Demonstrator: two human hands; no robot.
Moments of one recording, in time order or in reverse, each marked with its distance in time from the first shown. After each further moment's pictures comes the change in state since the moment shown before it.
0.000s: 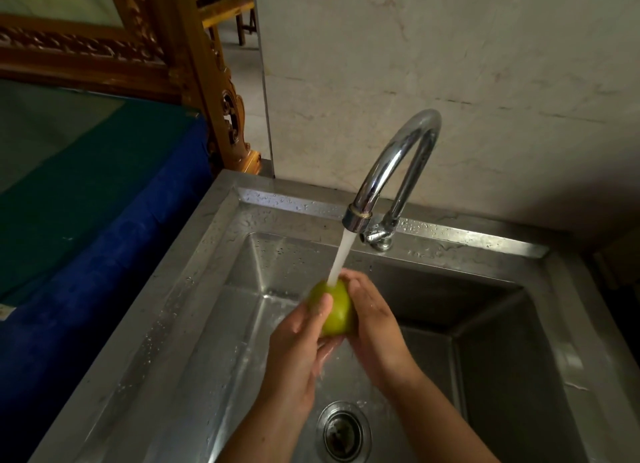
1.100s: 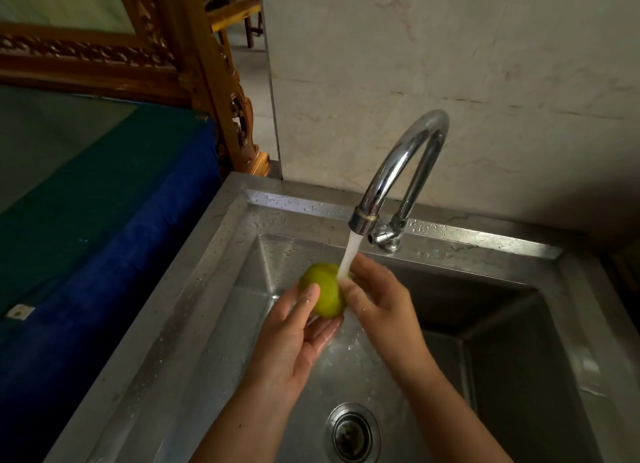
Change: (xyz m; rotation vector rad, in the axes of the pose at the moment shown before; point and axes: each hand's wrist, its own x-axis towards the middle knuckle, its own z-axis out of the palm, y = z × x) left_hand 0.003 0.029 -0.006 -0.182 -0.083 -0.026; right_hand 0.008 -0.018 0.000 -0.331 0.069 -0.059
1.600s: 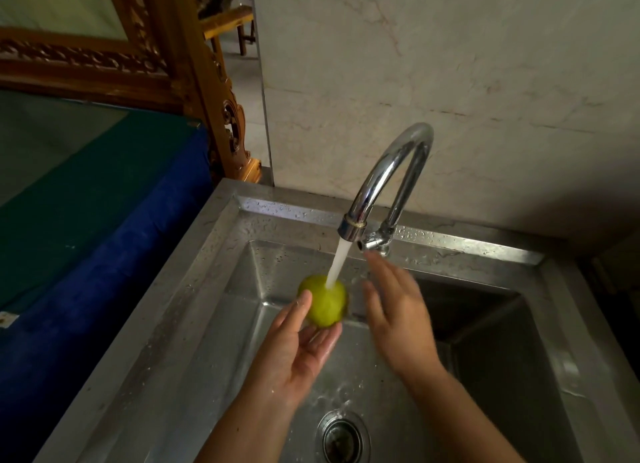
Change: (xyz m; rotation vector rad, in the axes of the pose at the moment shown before) left_hand -0.003 -0.003 0.013 -0.265 0.150 -0.226; right_hand -0.003 0.011 -0.025 -0.684 0.202 -0.272
